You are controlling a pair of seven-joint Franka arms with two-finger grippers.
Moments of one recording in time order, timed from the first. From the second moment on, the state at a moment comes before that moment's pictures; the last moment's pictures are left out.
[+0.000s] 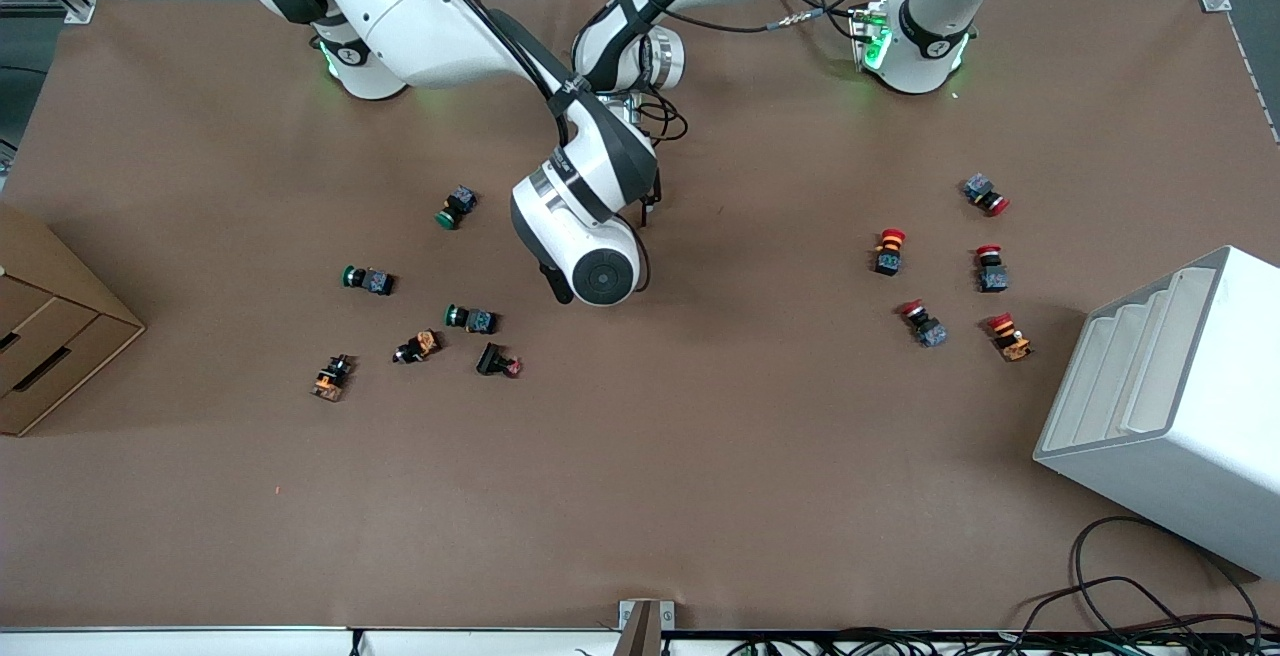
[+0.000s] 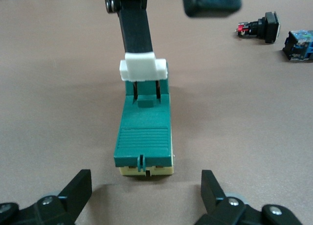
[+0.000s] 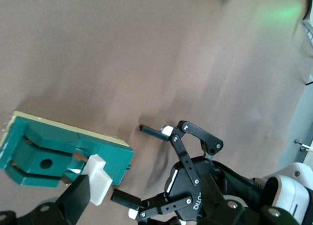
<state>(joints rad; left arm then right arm) -0.99 0.78 -0.31 -1.87 1.65 2.12 -2.44 0.67 0.82 0.07 -1.30 0.30 1.57 1.79</state>
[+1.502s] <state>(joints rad) -0.99 0.78 -0.31 -1.87 1.65 2.12 -2.43 0.67 0.83 0.06 -1.31 0.29 1.58 1.72</state>
